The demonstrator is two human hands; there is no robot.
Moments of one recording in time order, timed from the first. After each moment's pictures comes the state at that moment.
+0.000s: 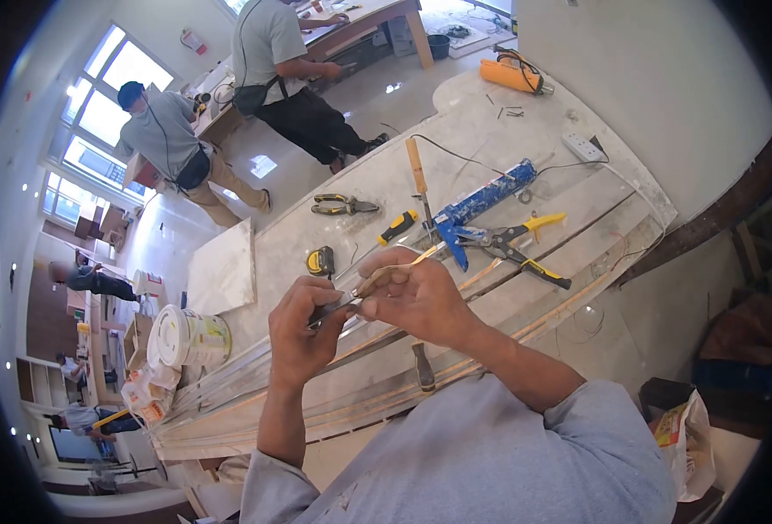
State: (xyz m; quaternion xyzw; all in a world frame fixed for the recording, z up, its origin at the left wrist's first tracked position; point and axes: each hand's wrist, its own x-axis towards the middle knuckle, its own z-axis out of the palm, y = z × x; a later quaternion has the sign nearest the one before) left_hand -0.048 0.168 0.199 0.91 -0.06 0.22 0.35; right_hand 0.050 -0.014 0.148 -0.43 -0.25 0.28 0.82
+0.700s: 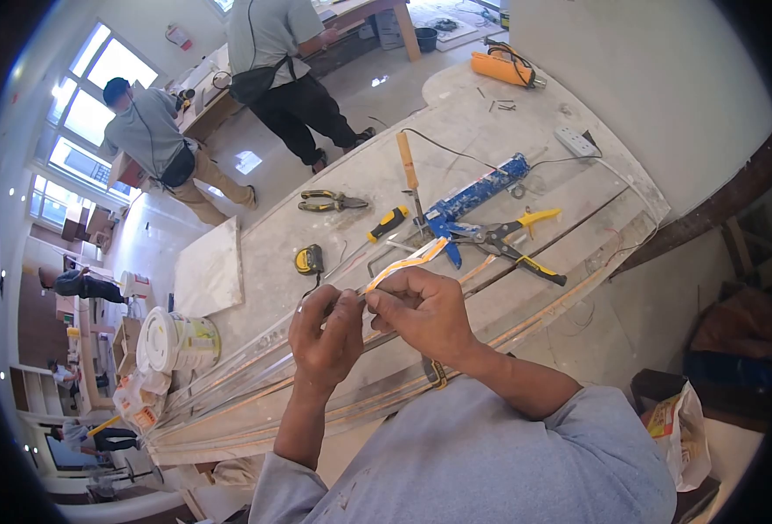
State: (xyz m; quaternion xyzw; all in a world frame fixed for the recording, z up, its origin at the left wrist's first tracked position) left_hand -0.041 0.153 0.150 0.91 -0.13 0.38 0.15; right_hand 0.031 -0.018 0.143 -0.55 -0.14 0.23 0.79
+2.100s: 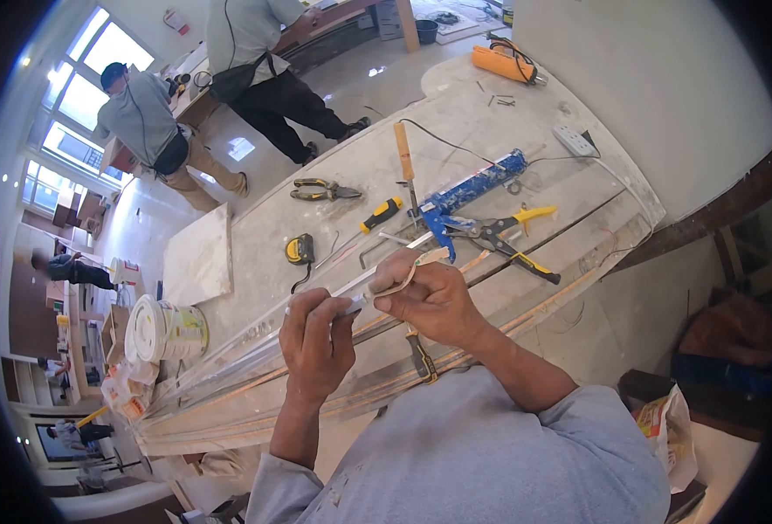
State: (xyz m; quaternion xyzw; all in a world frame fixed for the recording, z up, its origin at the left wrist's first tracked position) left_hand -0.053 0.140 0.162 0.91 -0.07 0.34 0.21; right_hand 0.059 -0.029 0.104 -0.51 -0.37 0.11 0.77
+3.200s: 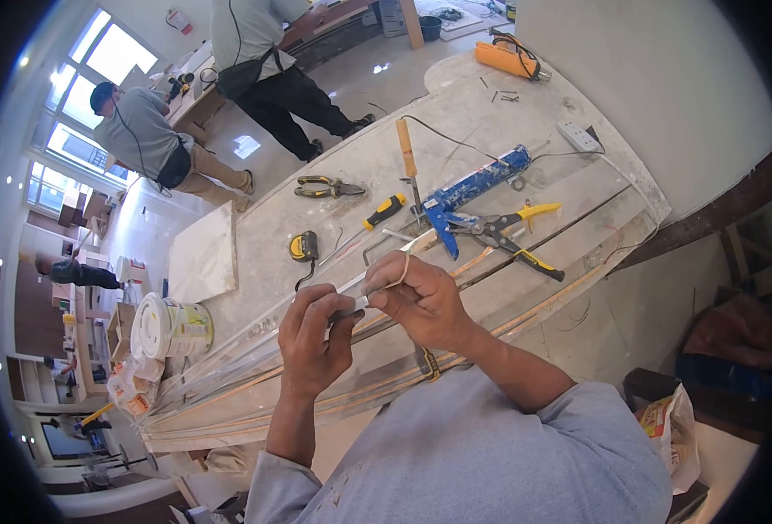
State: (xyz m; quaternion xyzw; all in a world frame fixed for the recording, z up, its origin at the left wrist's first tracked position) left_hand -0.055 0.148 0.168 0.92 -0.08 0.27 0.28; right_hand 0.043 -0.020 0.117 -0.48 -0.32 0.14 0.81
